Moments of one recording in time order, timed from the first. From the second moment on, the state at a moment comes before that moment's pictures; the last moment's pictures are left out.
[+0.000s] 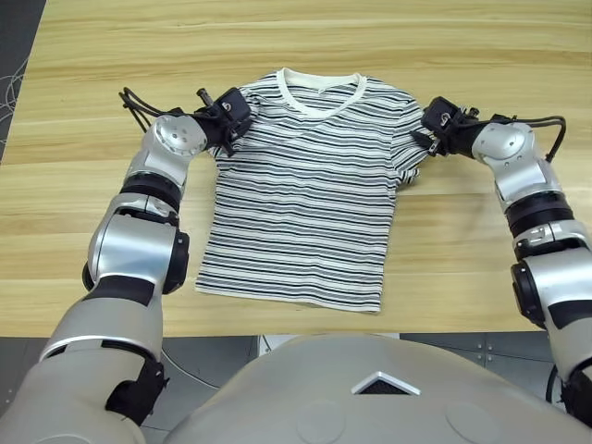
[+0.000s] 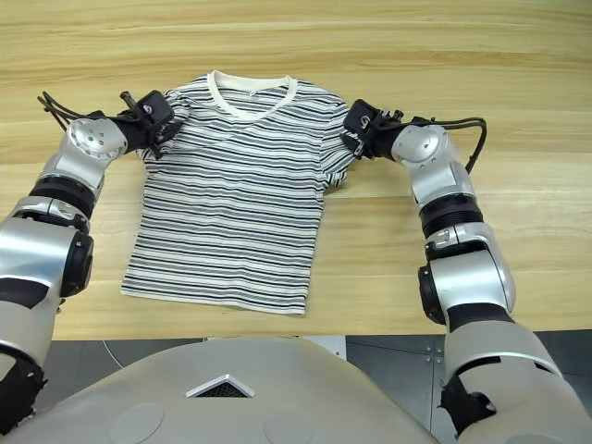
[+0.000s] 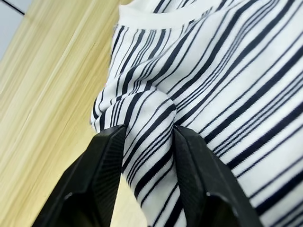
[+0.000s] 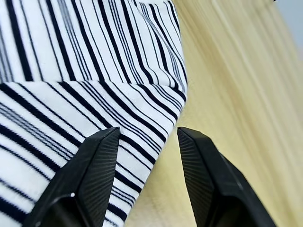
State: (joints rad) left arm -0.76 0.45 -0.24 1.29 0.29 -0.33 -0.52; right arm -0.65 -0.45 0.34 0.91 -0.33 -0.19 0.56
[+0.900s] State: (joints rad) left arm -0.76 0.56 -0.12 1.35 0.30 -0.23 -0.37; right arm -0.70 -0.47 0.40 1.03 -0.40 -0.33 0.48
